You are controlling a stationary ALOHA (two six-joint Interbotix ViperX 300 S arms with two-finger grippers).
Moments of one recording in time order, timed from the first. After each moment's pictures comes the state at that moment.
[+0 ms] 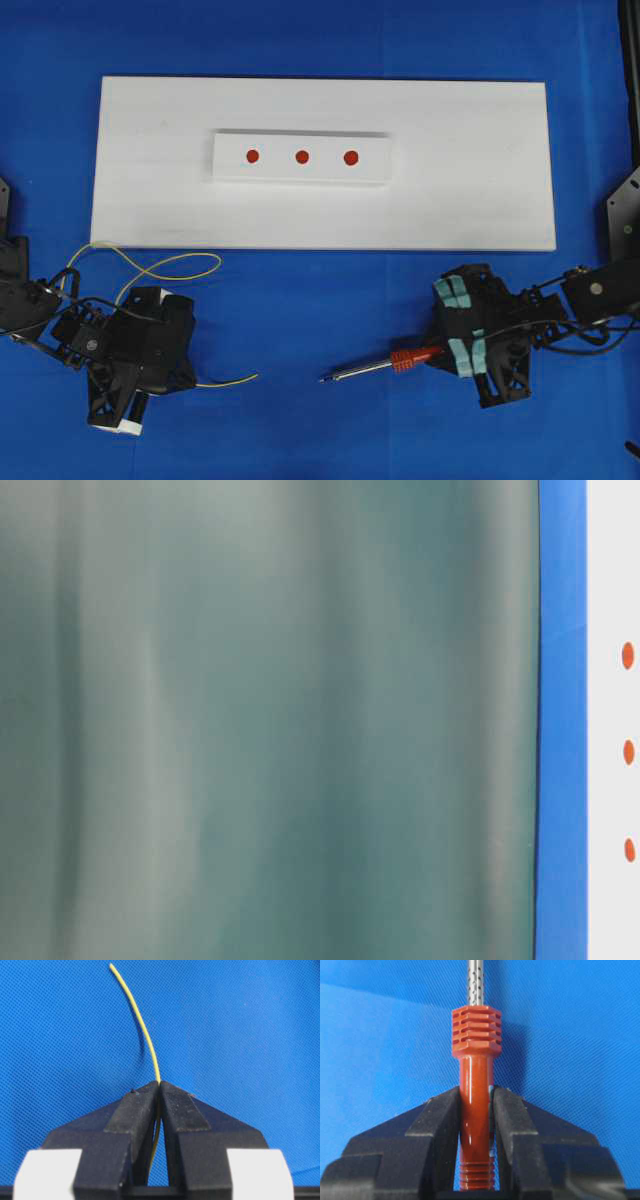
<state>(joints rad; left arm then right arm) -0.50 0.04 0.91 0.01 -0.20 -0.39 0.42 0.01 0.96 0.06 -0.13 0.36</state>
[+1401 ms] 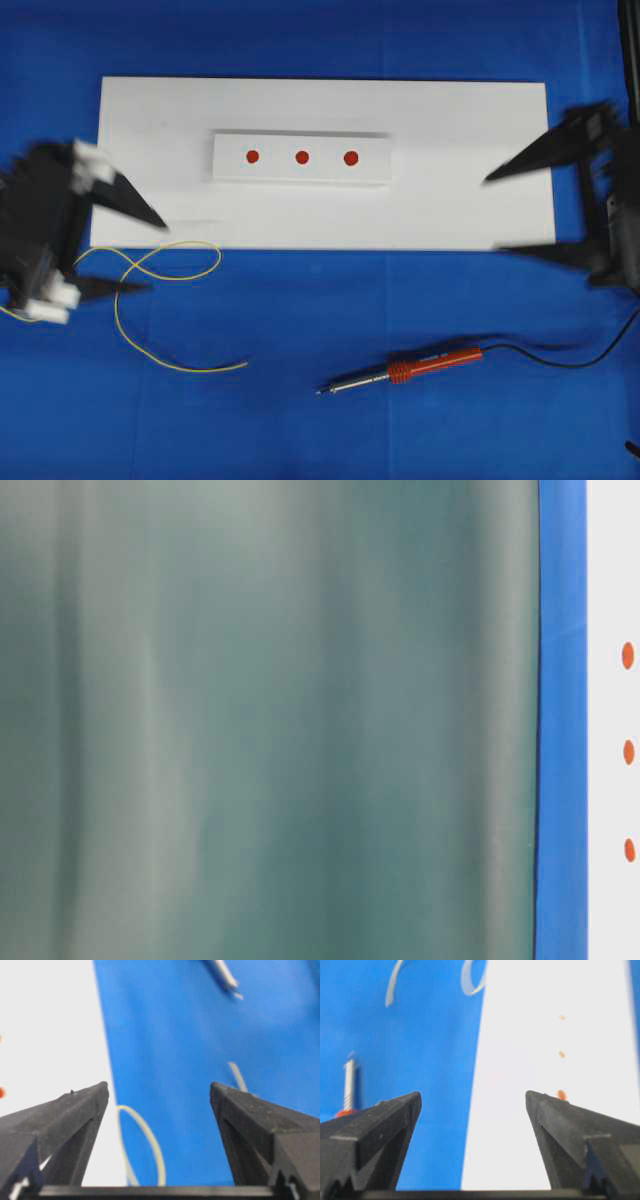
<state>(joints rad) -0.17 -0.70 0.95 0.01 0.24 -0.02 0.12 -0.87 0.93 -0.22 0.39 0.33</state>
